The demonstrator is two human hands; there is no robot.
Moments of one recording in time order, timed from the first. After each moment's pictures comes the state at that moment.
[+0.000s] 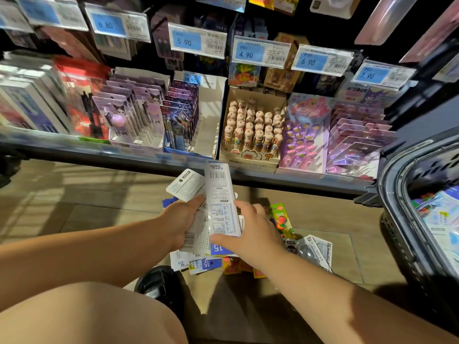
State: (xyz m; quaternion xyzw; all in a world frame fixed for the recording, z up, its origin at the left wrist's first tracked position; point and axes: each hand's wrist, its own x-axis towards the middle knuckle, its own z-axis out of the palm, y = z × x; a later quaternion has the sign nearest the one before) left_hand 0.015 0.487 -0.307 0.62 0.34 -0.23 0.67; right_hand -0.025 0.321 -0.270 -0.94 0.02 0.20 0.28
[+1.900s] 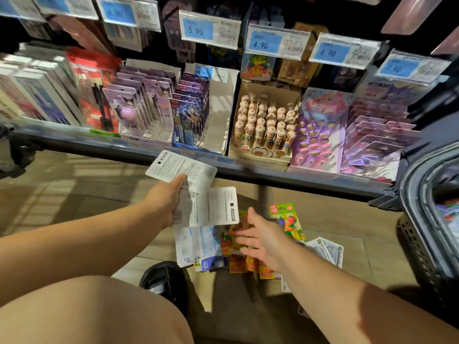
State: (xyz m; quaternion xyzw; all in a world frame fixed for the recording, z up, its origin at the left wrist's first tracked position) left_hand 0.037 0.518 -0.298 0.60 0.39 -0.12 0.69; right_hand -0.007 0.310 -0.317 -0.63 0.28 0.36 0.63
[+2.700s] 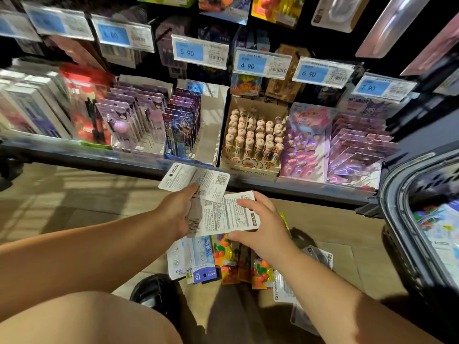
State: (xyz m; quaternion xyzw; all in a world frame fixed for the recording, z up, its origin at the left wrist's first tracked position) left_hand 0.037 0.479 -0.272 0.52 0.35 -0.16 0.76; right_hand -0.007 0.296 -0.270 -0.88 -0.02 0.11 0.47
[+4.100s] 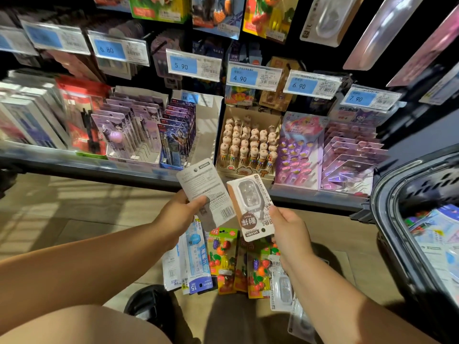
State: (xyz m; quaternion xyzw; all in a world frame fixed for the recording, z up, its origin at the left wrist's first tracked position) left_hand 0.032 0.481 -0.268 0.73 0.16 -0.15 0.65; right_hand 0.008 0.272 -0.276 -0.74 0.26 0.03 0.62
